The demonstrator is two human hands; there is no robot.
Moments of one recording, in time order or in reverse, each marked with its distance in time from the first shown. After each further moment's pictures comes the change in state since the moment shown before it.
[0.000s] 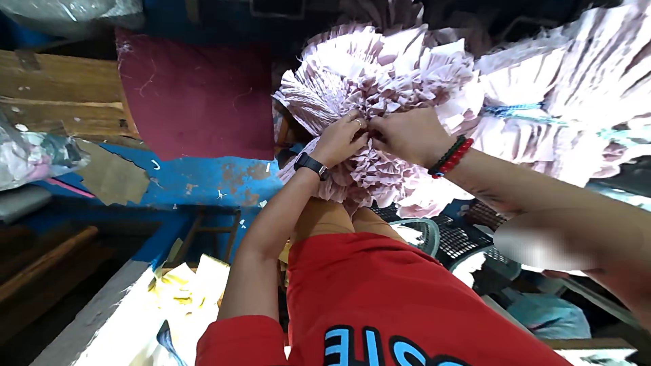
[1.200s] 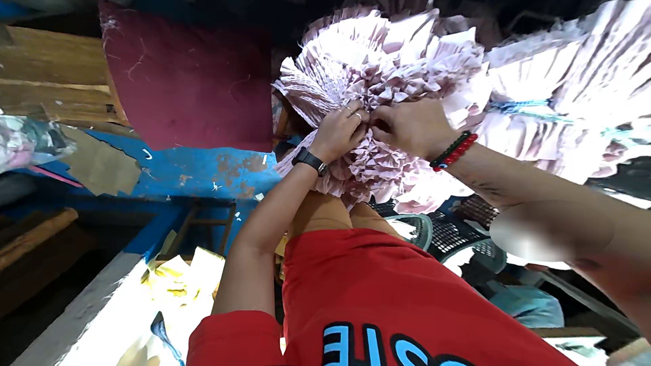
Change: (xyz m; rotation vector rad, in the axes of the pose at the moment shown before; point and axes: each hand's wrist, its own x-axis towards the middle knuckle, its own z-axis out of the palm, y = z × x) left_hand -0.008 -0.014 0.009 0.177 0.191 0.143; right_hand 0.006 0.007 0.011 0.054 0.089 -0.019
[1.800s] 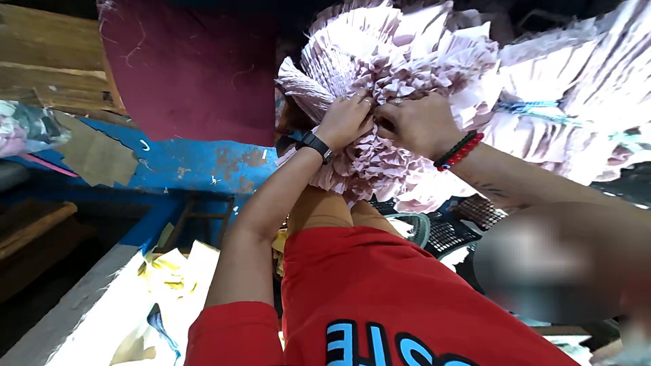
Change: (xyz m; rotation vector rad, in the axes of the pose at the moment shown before) left_hand 0.023 0.005 -0.019 0.121 -0.321 -0.151; right_hand 0.003 -0.002 0.004 -0.078 -0.009 -0.050
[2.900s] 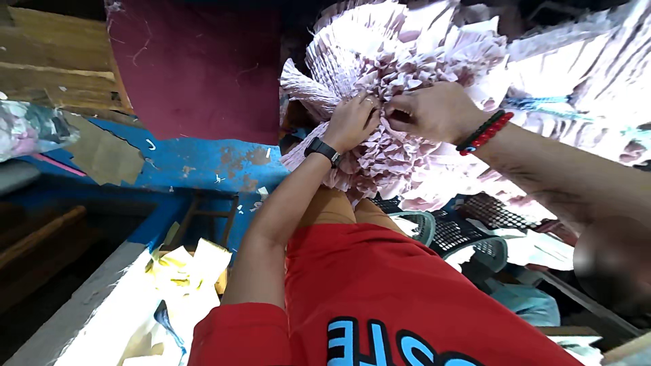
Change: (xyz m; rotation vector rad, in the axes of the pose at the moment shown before) left_hand -0.006 0.001 0.022 -0.174 0.226 -0.024; right_hand 0.005 0.028 -0.007 0.093 -0.001 -0.150
